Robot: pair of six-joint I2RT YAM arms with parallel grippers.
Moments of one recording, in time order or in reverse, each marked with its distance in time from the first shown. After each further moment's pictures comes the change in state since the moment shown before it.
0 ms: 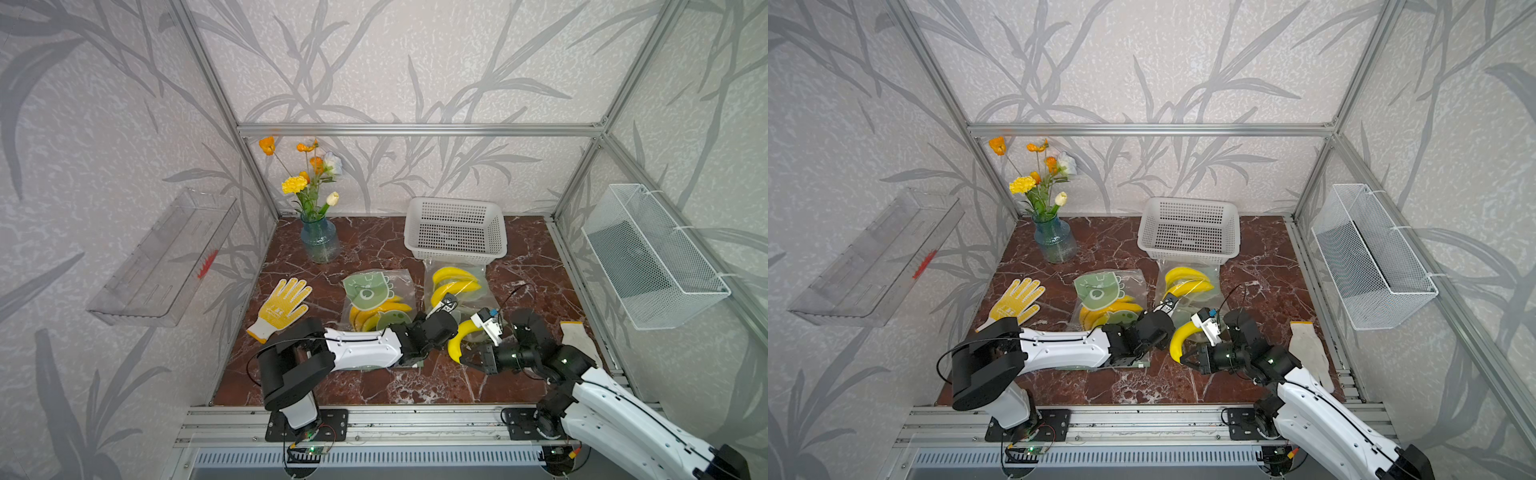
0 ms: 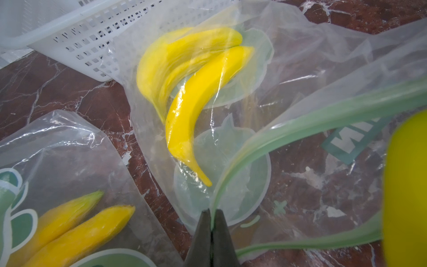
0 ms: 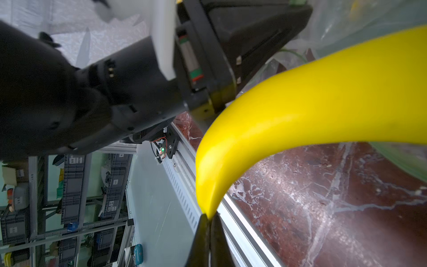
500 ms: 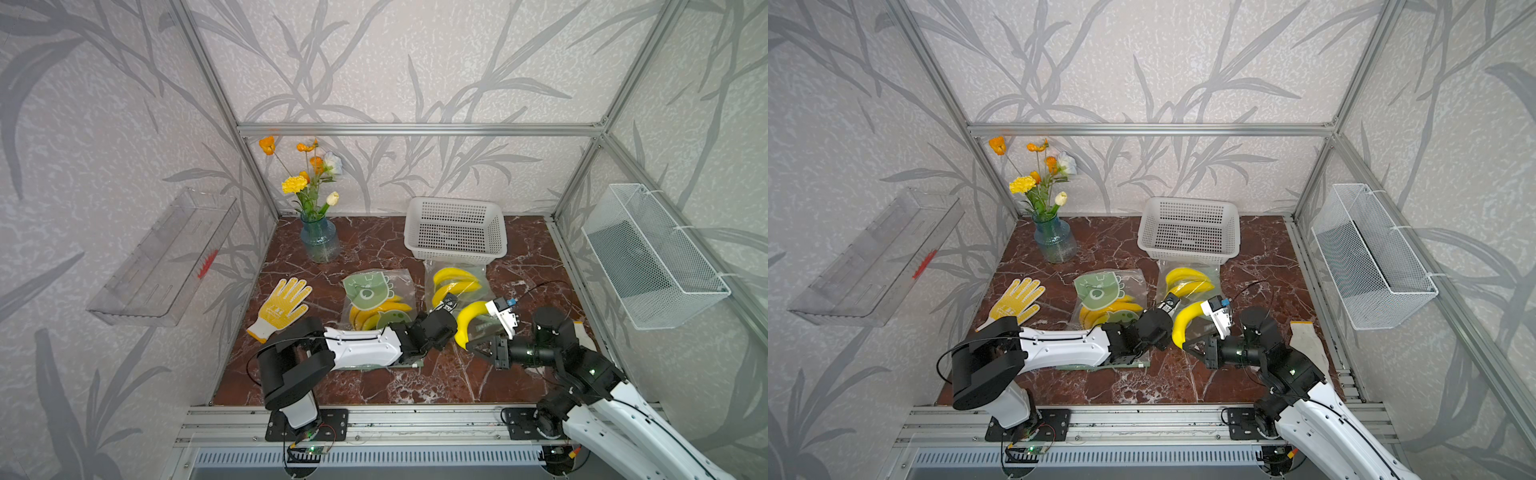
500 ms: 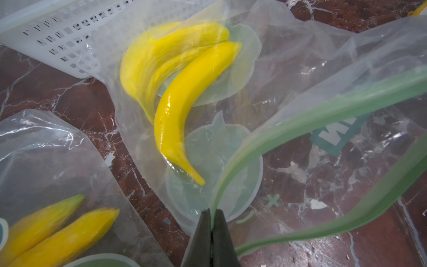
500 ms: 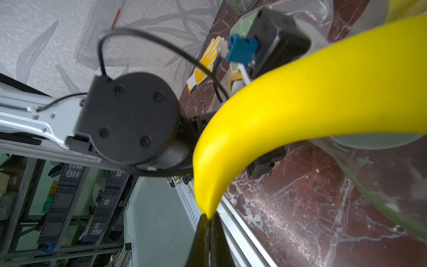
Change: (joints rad) left arm 0.009 -0.001 0.003 0.002 0.068 -0.010; right arm -0.028 -0.019 0.196 -0.054 0.084 -0.011
